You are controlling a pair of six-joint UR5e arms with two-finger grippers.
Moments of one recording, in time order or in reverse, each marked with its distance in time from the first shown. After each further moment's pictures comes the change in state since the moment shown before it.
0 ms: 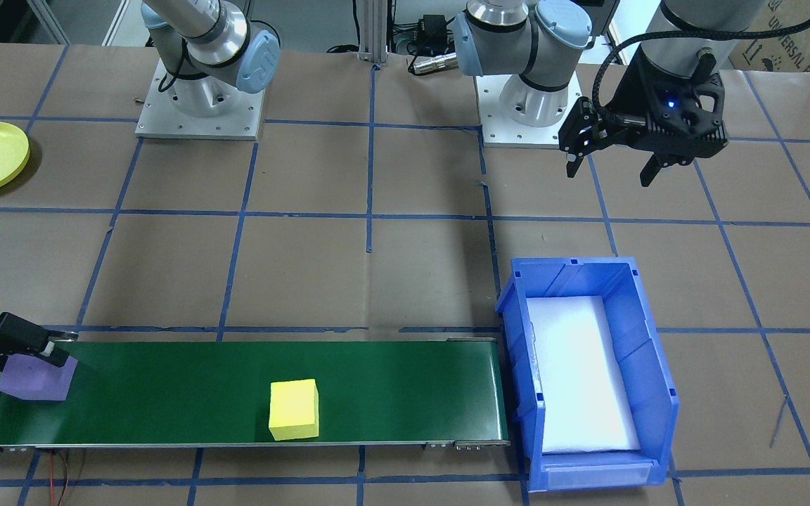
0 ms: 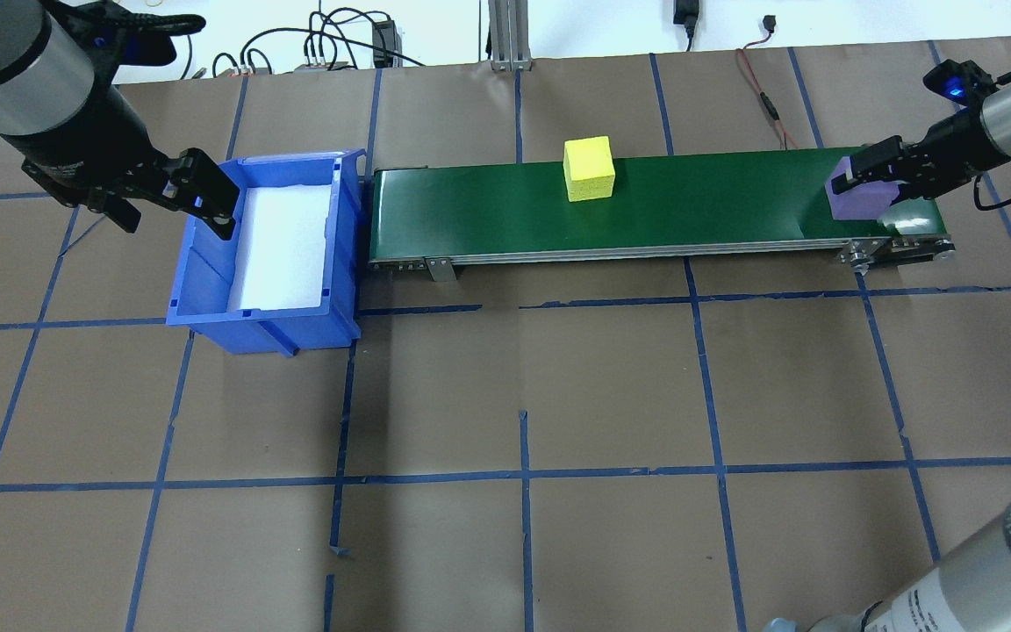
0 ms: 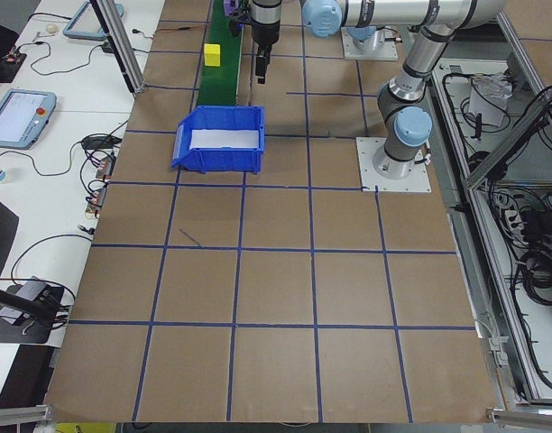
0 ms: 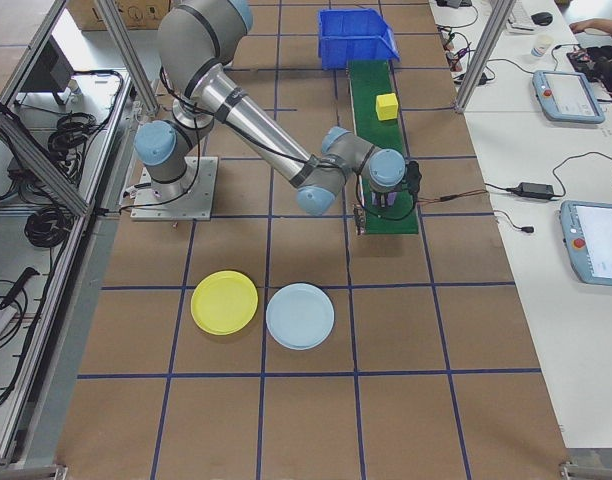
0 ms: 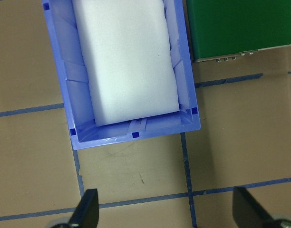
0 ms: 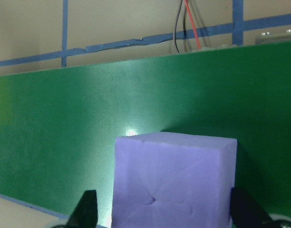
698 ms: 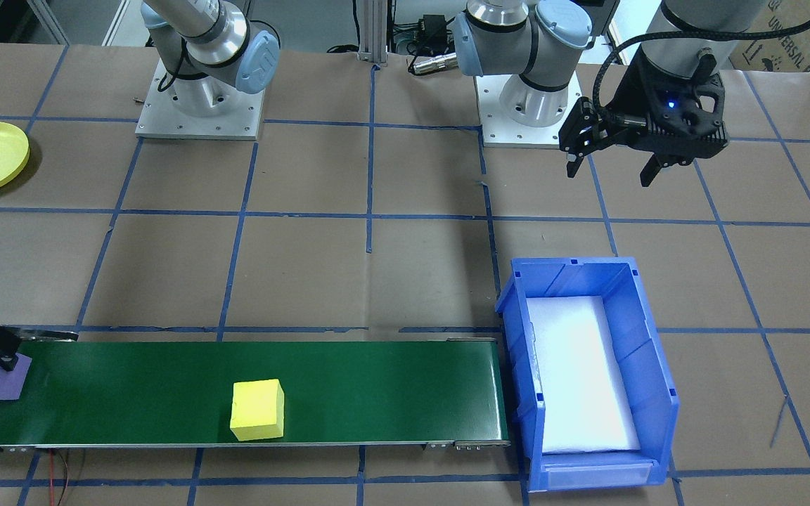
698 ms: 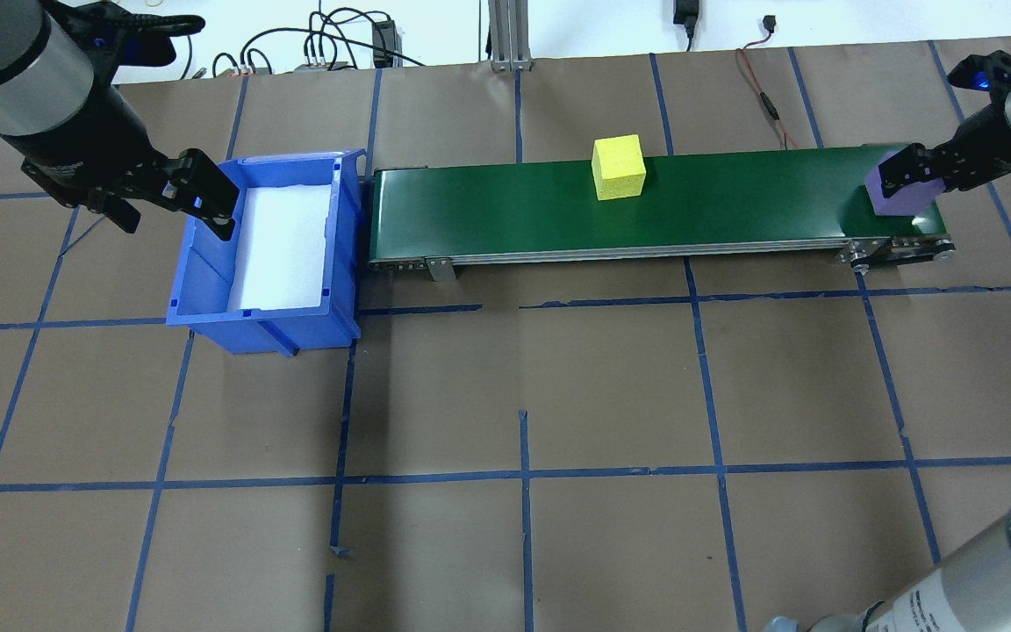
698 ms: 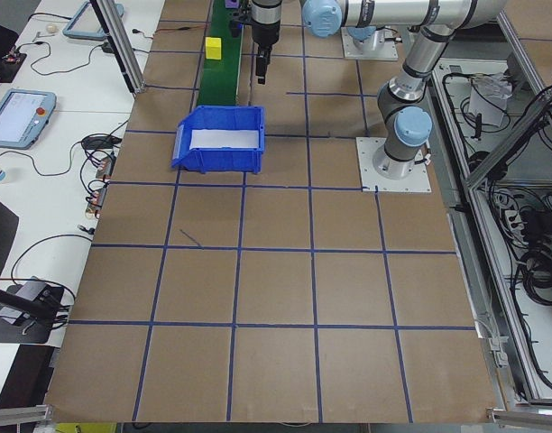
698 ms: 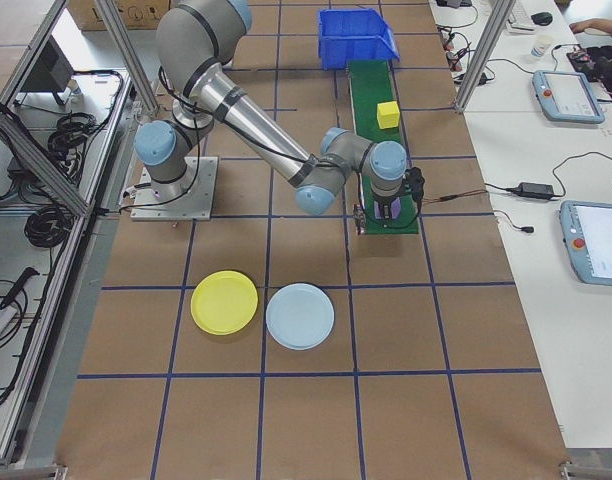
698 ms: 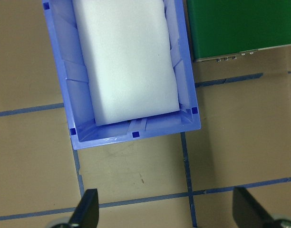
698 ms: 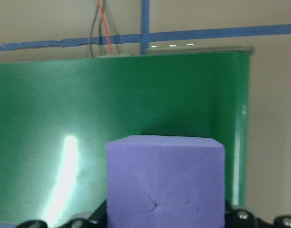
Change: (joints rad) left arm 0.001 0.000 0.000 -0.003 0.000 0.000; right arm -0.033 -0.028 -0.002 -0.117 -0.208 0.002
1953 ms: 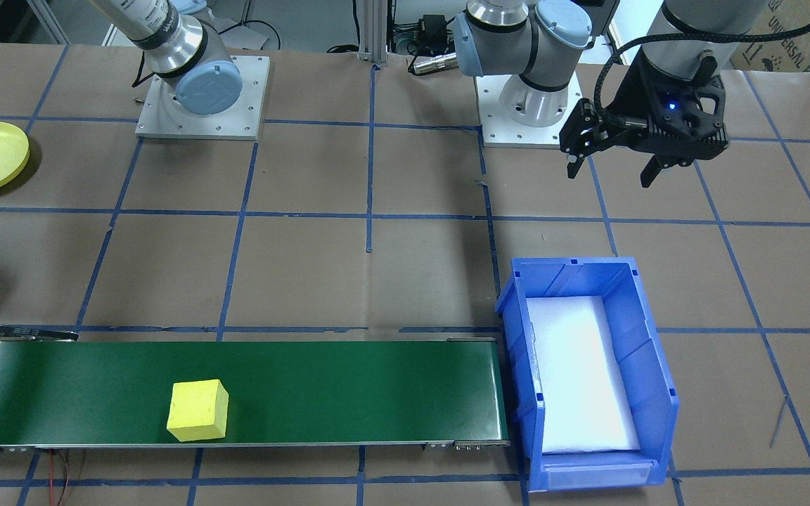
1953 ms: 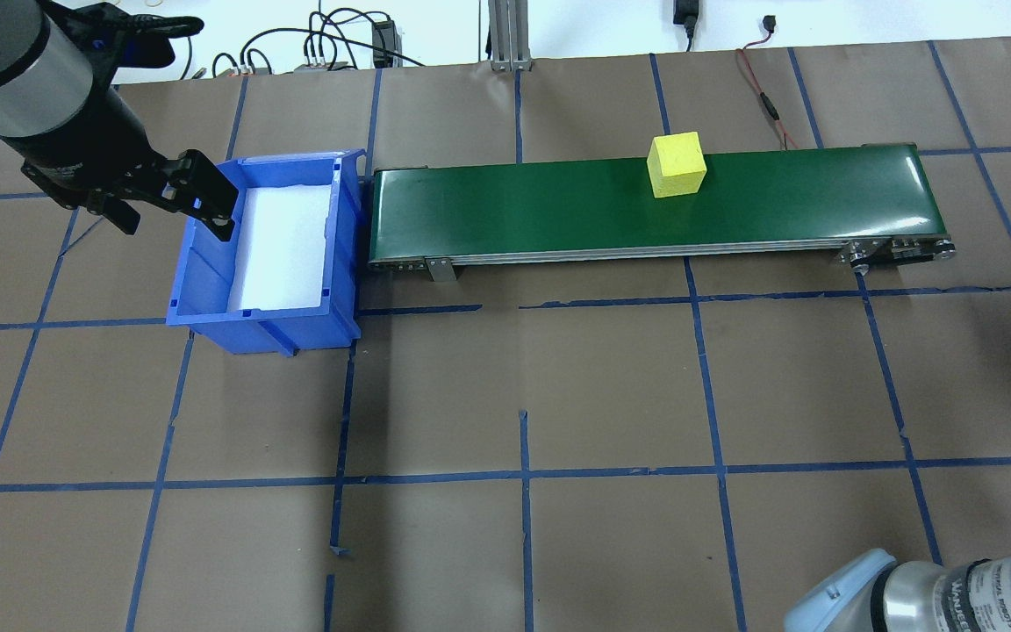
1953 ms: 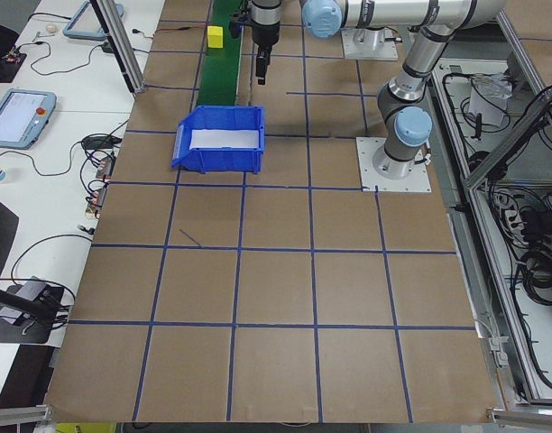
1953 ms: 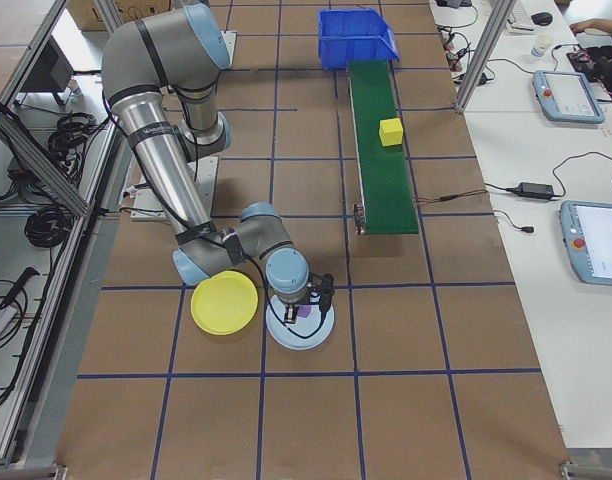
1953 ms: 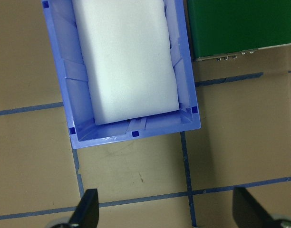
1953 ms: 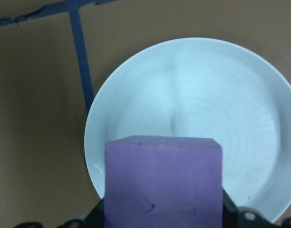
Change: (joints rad) left arm 0.004 -0.001 -0.003 0.002 -0.002 0.002; right arm -0.529 -0.044 0.125 0.077 -0.174 -0.403
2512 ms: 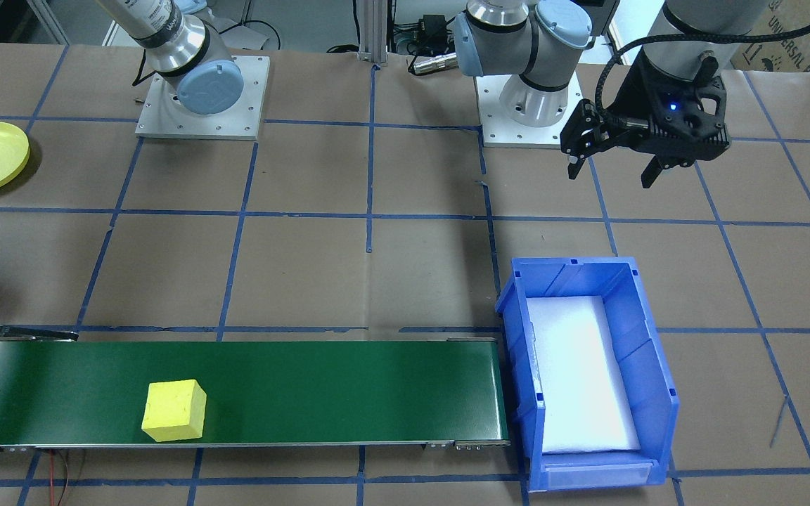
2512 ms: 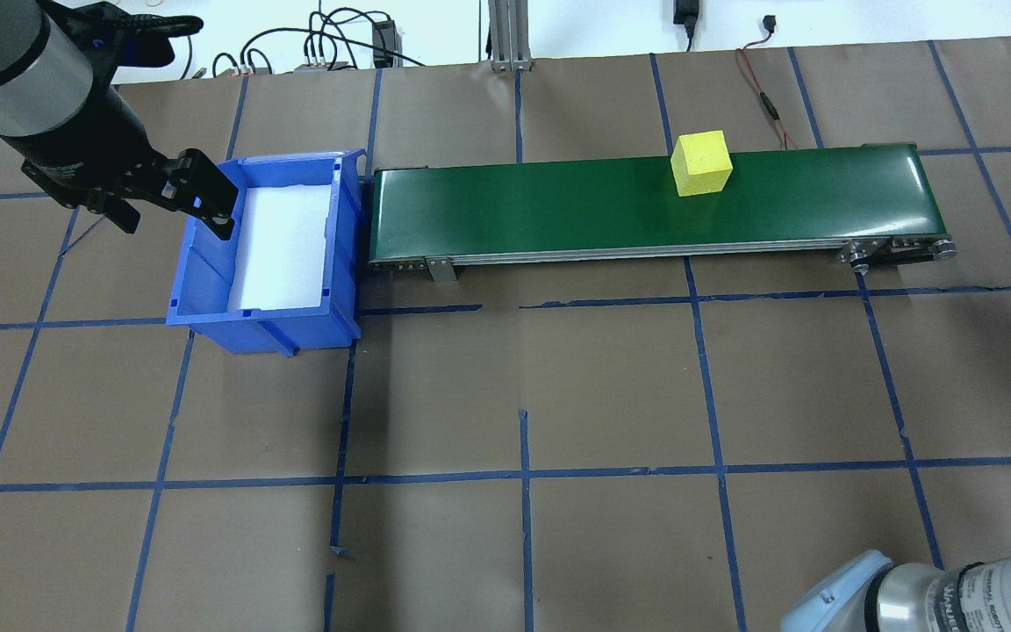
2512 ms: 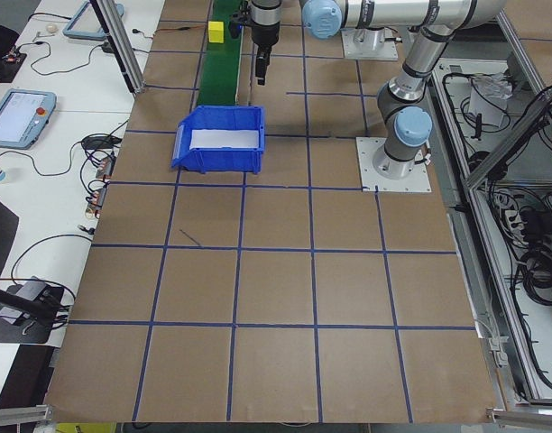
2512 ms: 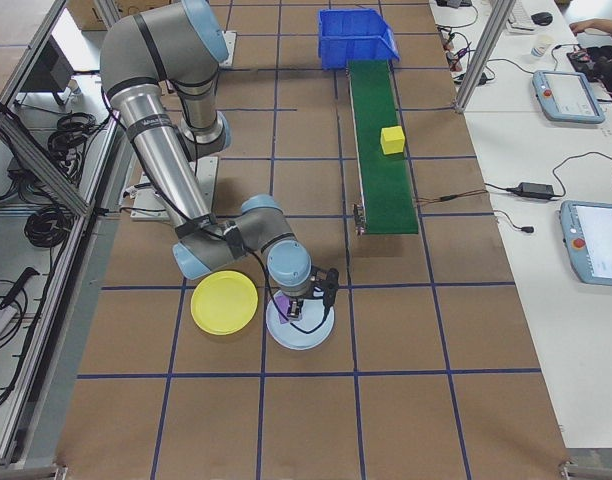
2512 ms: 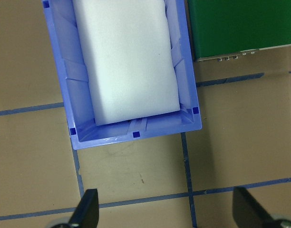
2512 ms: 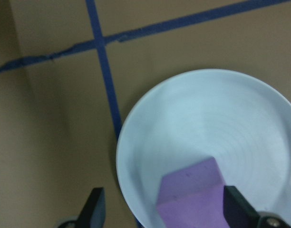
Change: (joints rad) left arm 0.001 0.000 0.000 0.005 0.000 -0.001; right arm 0.054 -0.046 -0.028 0.051 0.084 0.102
